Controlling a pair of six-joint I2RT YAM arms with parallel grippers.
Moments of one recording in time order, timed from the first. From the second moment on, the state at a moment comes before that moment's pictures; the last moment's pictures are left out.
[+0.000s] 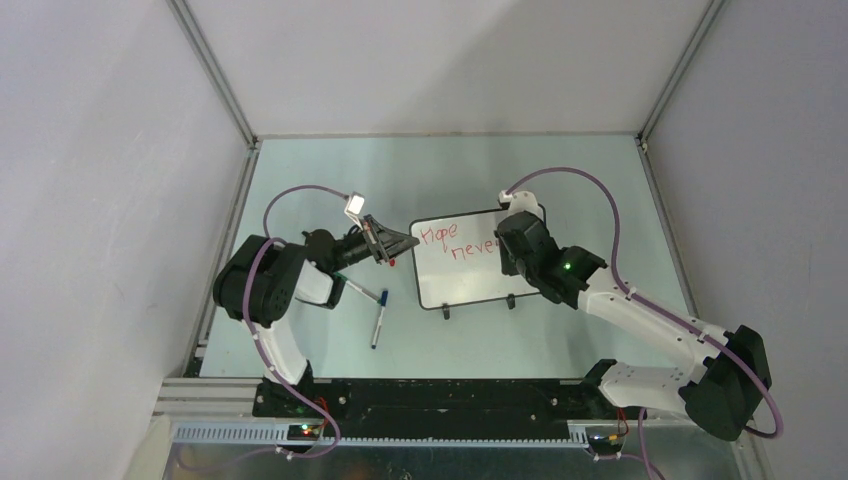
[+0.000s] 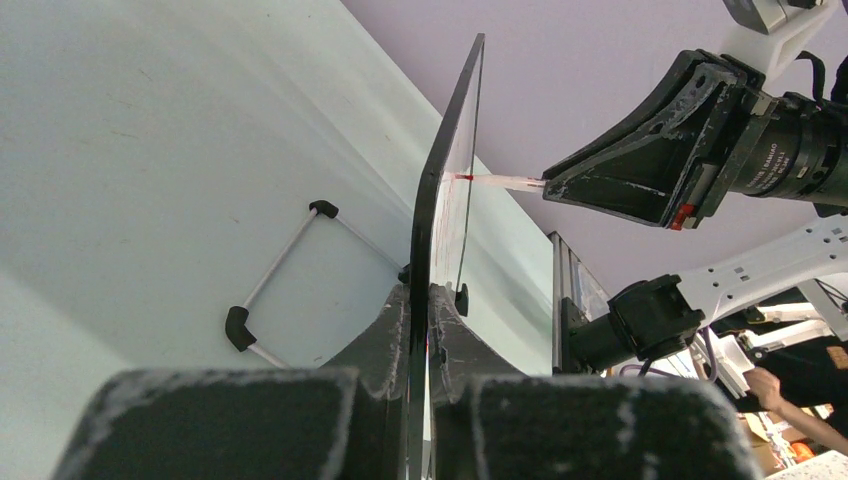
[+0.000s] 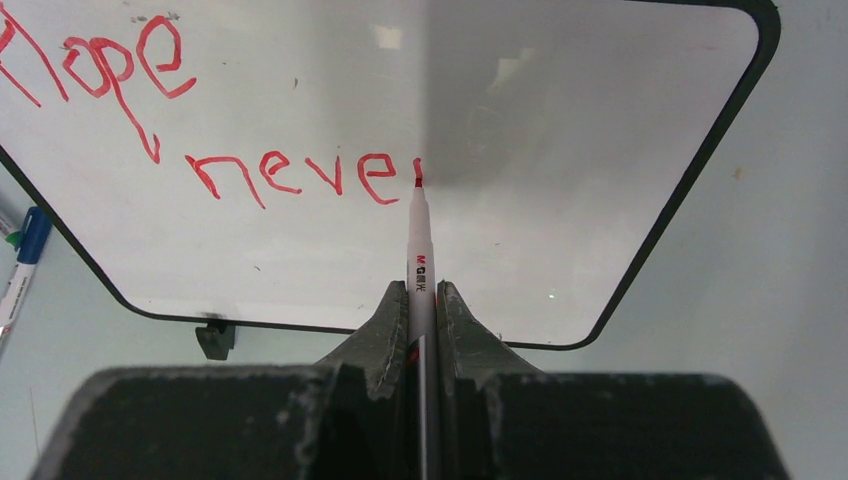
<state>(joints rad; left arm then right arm) -0.26 1.81 0.46 1.51 0.86 -0.89 0.77 1.17 0.95 -0.50 0.42 0.35</state>
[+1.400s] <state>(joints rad) -0.26 1.81 0.46 1.51 0.86 -0.89 0.78 1.17 0.93 -0.53 0.43 0.36</state>
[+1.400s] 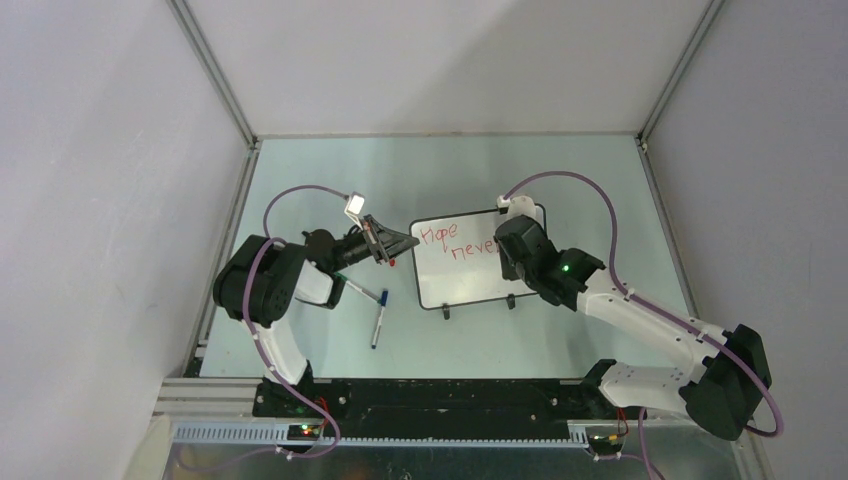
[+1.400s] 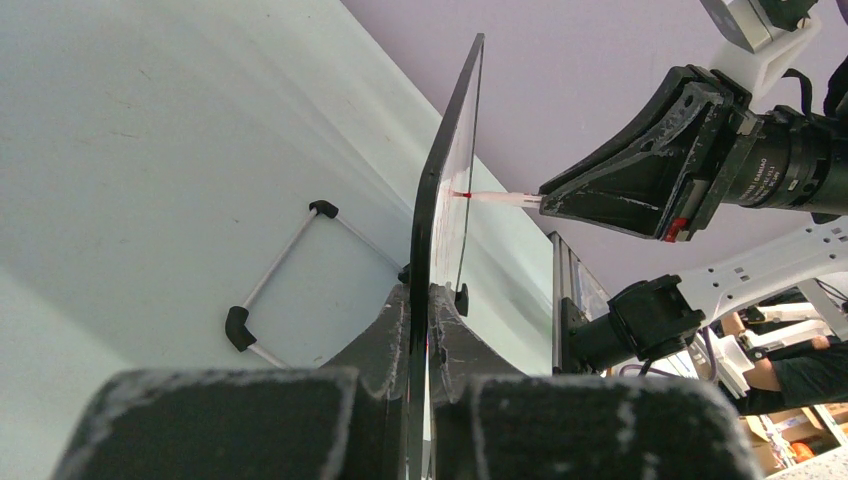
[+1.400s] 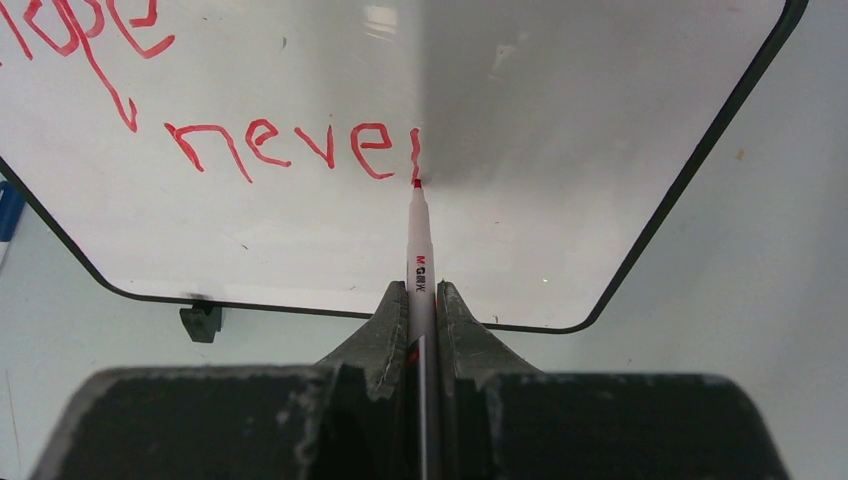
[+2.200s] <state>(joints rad) -0.26 1.81 0.46 1.51 0.86 -0.89 0.77 1.19 0.97 -0.53 0.42 0.34</state>
